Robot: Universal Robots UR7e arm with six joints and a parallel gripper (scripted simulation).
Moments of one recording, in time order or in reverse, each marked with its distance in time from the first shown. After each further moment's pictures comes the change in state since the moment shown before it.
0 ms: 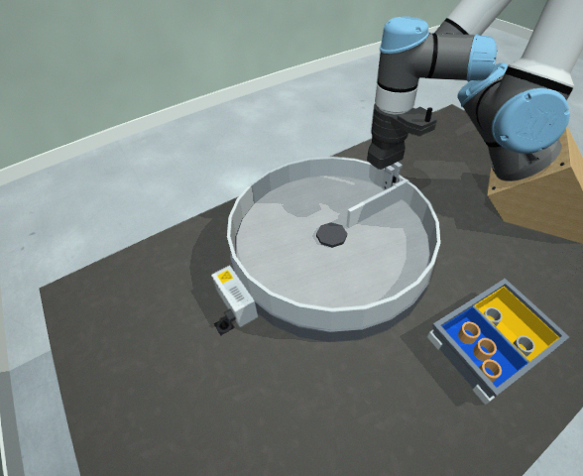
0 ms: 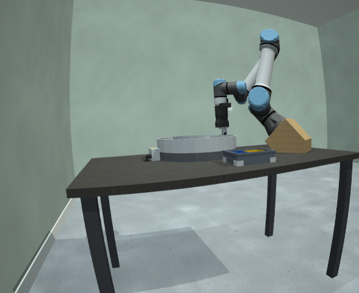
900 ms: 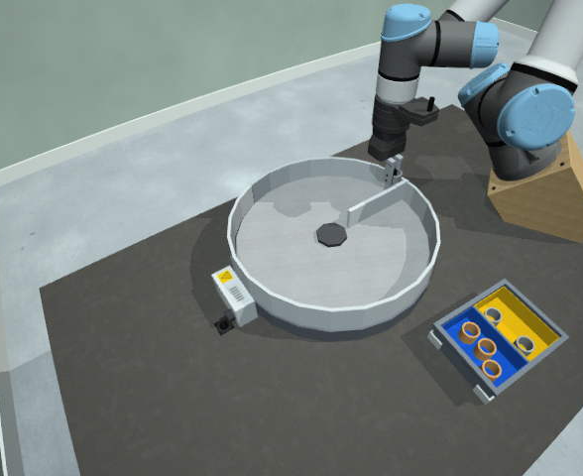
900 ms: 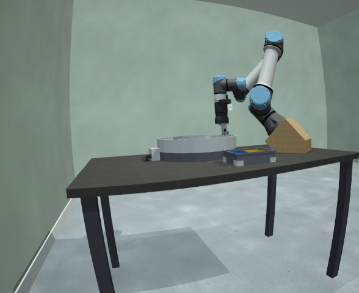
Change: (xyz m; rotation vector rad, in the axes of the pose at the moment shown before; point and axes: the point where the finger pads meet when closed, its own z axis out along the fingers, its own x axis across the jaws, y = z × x) arm 0.001 0.000 -0.020 0.000 0.002 0.000
